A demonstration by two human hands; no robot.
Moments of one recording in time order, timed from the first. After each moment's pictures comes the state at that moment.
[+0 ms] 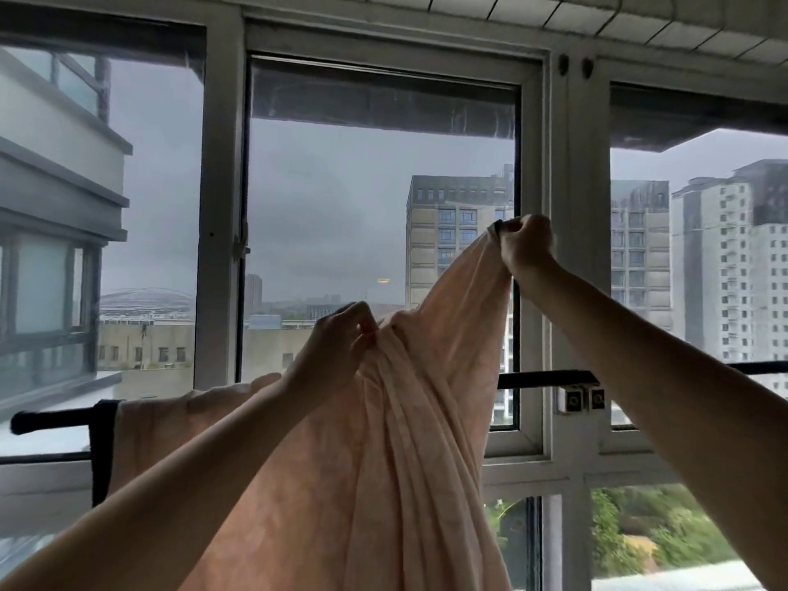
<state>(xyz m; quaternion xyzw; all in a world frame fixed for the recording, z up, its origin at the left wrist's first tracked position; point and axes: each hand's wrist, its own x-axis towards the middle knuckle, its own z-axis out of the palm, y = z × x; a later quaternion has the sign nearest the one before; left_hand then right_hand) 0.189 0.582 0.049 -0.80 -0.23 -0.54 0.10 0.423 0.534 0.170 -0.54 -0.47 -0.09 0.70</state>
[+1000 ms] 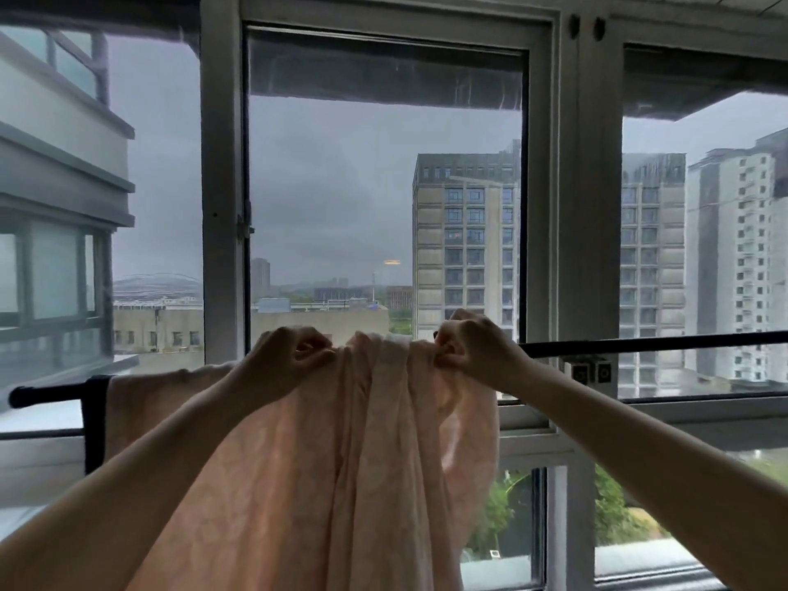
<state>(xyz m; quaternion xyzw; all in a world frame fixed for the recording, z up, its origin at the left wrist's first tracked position) 0.121 0.595 0.015 -0.83 -0.36 -0.42 0.01 0.417 0.552 0.025 -0.52 -0.77 -0.20 0.30</state>
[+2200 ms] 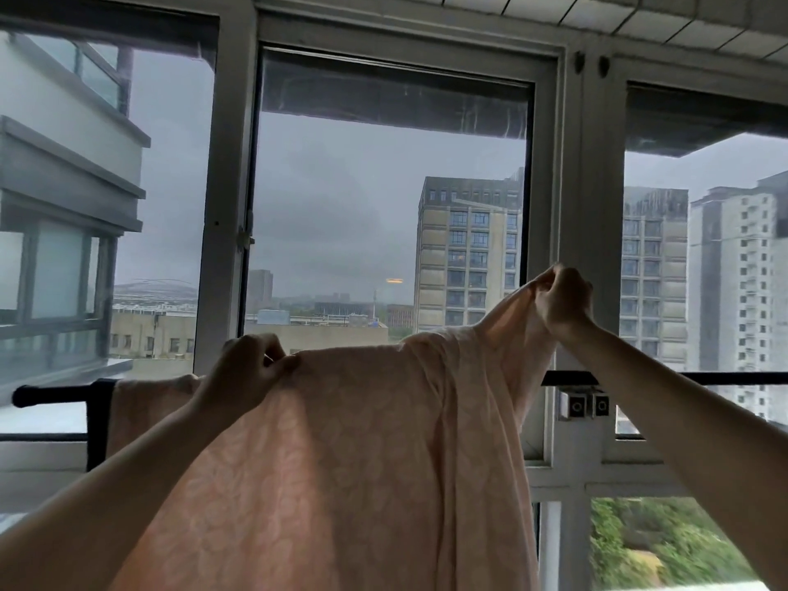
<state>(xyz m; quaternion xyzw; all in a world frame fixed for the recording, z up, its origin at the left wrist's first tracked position) 0.113 0.598 0.011 -0.74 -0.41 -0.52 0.09 0.497 0.557 0.107 -0.63 -0.48 -0.20 0.58</state>
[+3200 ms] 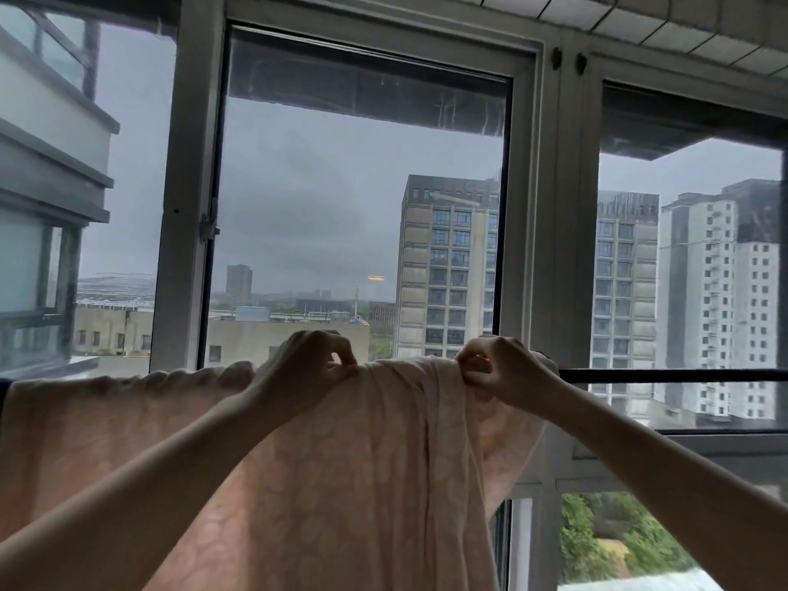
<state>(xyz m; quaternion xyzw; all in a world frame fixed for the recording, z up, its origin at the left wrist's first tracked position) 0.213 0.587 0.023 -0.83 -0.35 -0.42 0.09 0.491 0.530 0.034 -0.54 -0.76 -0.18 0.31</state>
